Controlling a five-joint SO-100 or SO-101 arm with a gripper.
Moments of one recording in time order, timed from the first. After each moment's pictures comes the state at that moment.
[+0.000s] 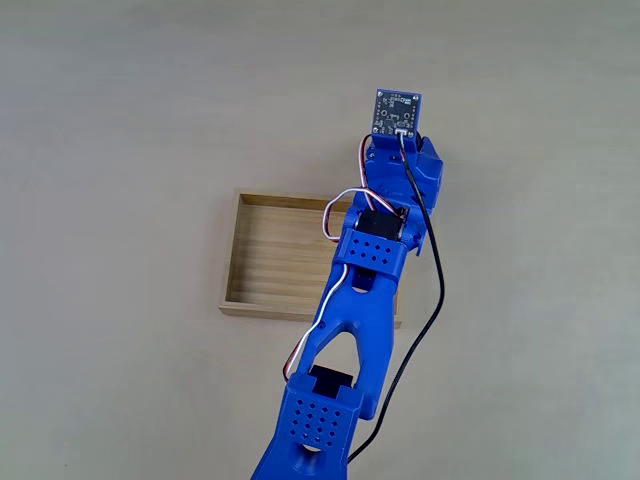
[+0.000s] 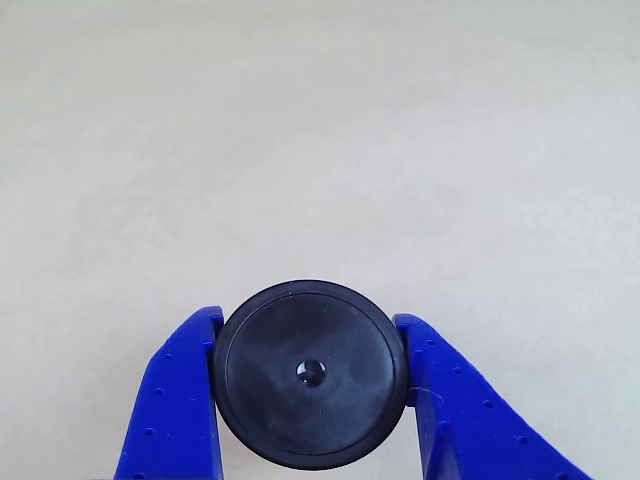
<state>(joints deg) 13.0 53.9 -37.9 26.0 11.9</state>
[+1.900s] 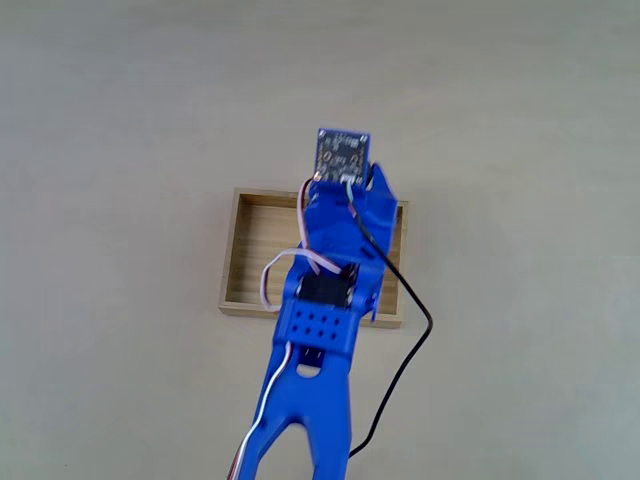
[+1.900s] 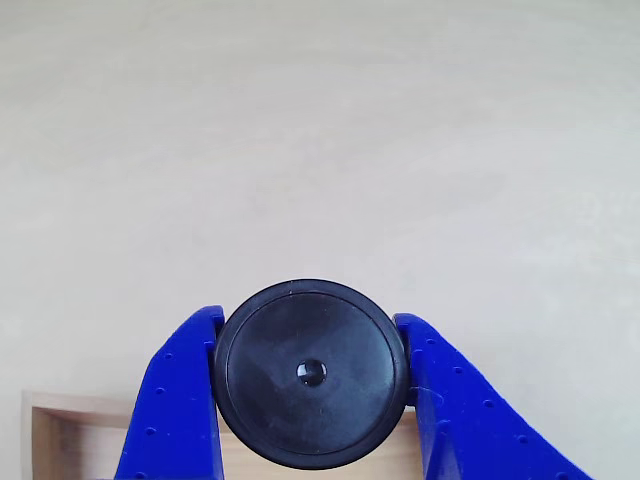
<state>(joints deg) 7.2 4.3 13.4 21.8 7.8</state>
